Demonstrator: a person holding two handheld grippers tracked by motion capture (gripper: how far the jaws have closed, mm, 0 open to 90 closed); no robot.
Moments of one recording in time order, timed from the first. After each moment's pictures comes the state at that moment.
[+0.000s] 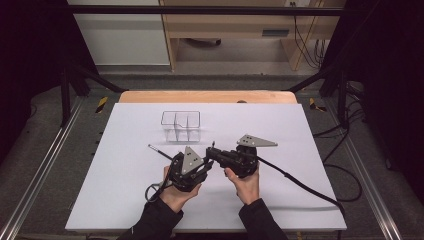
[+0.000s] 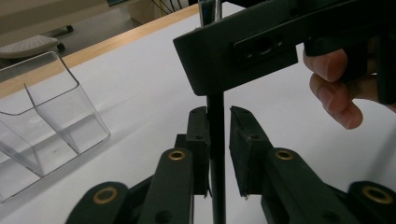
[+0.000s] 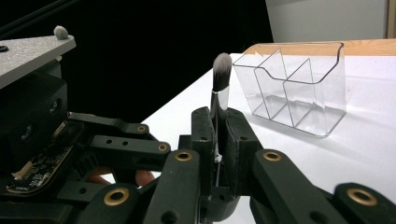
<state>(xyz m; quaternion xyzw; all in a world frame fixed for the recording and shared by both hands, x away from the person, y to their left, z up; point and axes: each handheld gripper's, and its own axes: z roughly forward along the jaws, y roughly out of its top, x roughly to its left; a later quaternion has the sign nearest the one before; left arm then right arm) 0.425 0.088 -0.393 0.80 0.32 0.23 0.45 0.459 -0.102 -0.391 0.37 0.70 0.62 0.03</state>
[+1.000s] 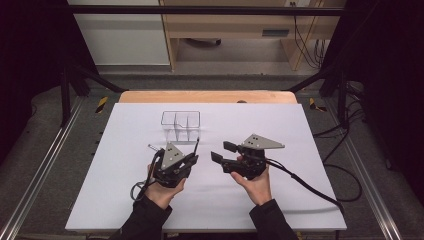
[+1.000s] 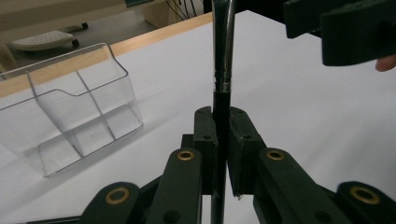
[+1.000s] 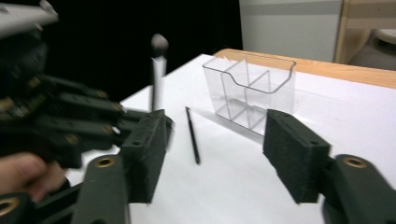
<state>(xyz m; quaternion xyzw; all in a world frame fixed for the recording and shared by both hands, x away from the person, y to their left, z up) 0.432 0.132 -0.388 0.78 0.35 0.23 0.47 0.451 -0.117 -0.380 0.35 0.73 0.58 0.13</state>
